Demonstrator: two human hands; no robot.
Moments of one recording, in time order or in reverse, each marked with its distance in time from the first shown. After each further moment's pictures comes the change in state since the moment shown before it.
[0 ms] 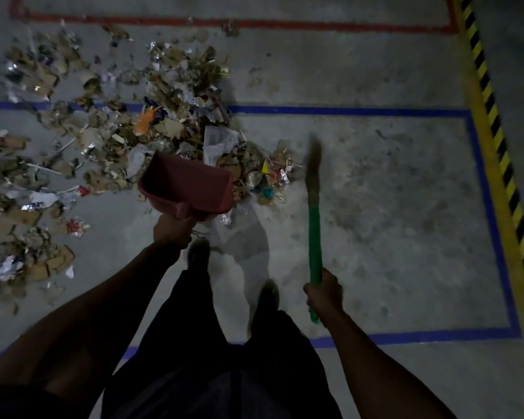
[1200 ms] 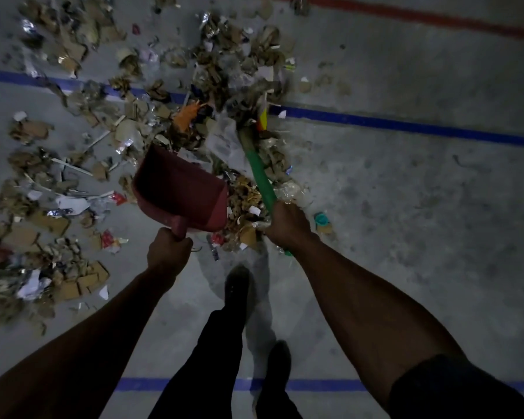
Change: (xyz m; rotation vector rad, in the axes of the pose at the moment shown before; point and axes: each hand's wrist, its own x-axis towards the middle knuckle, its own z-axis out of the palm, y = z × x) left_hand 0.287 -0.021 -0.172 0.232 0.031 -0.125; right_hand 0.056 -0.409 0.271 -0.744 -0.153 -0.528
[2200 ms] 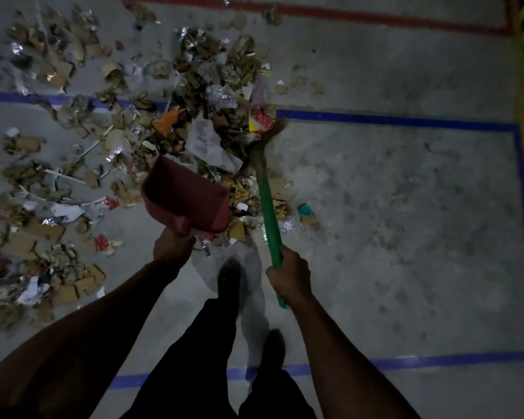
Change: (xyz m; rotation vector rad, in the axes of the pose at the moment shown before) left_hand -0.054 0.005 0.012 0.034 -0.105 0.032; right_hand -0.133 0.064 0.049 0.473 0.011 0.310
